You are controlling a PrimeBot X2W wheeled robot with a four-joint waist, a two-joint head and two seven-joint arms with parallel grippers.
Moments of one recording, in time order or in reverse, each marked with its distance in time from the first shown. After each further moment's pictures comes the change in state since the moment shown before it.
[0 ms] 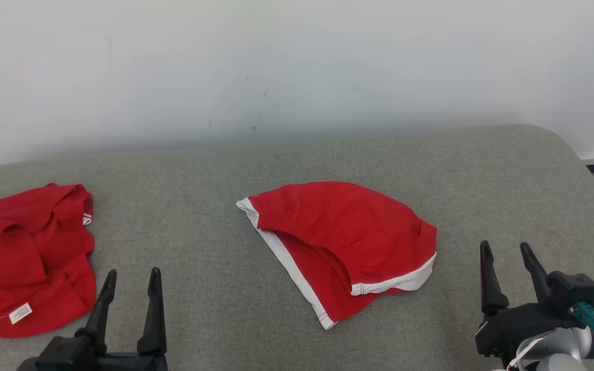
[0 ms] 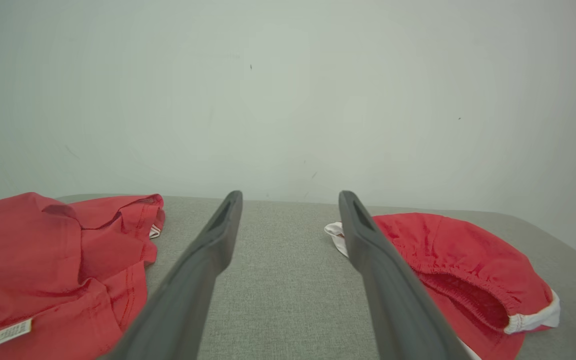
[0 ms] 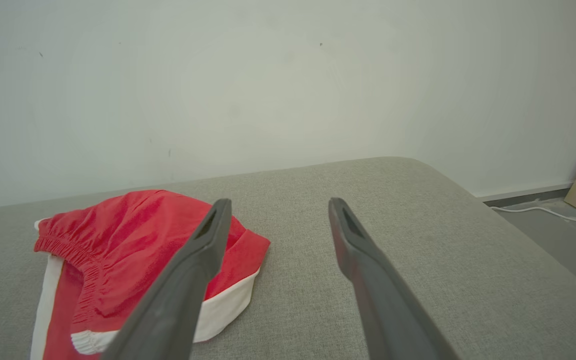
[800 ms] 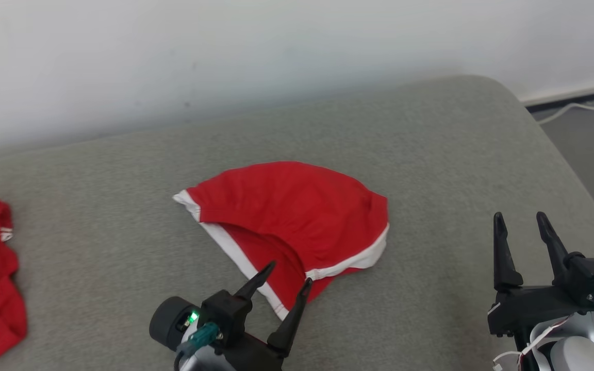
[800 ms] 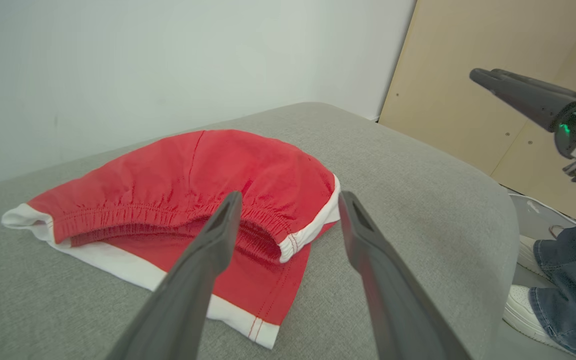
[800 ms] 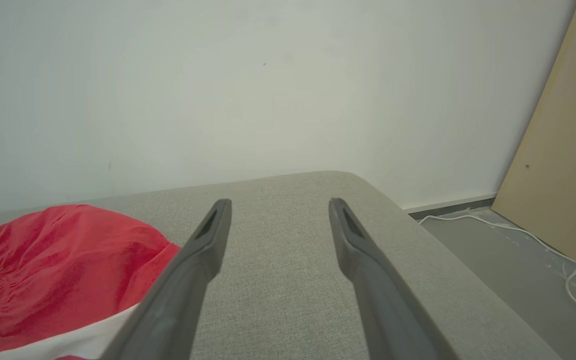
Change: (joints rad) left arm -0.215 -0.089 -0.331 0.137 0.082 -0.185 0.171; right arm -0.030 -0.041 -0.005 -0.071 -0.030 0.007 -0.027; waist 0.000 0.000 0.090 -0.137
